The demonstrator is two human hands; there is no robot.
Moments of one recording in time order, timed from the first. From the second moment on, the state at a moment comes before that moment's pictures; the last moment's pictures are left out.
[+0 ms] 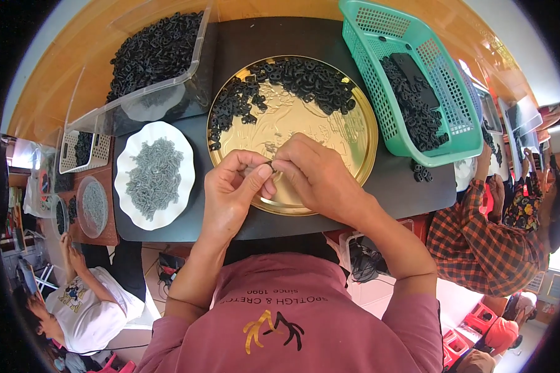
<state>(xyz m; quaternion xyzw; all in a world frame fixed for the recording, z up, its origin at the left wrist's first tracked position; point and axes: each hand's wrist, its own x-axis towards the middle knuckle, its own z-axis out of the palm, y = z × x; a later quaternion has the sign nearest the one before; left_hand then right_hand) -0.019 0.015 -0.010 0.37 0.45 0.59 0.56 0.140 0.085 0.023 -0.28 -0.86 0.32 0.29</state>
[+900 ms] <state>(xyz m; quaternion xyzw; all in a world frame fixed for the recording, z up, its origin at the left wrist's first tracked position) -0.021 0.024 -0.021 0.30 0.41 0.63 0.58 0.073 0.228 -0.004 -0.29 -0.94 -0.09 0.13</state>
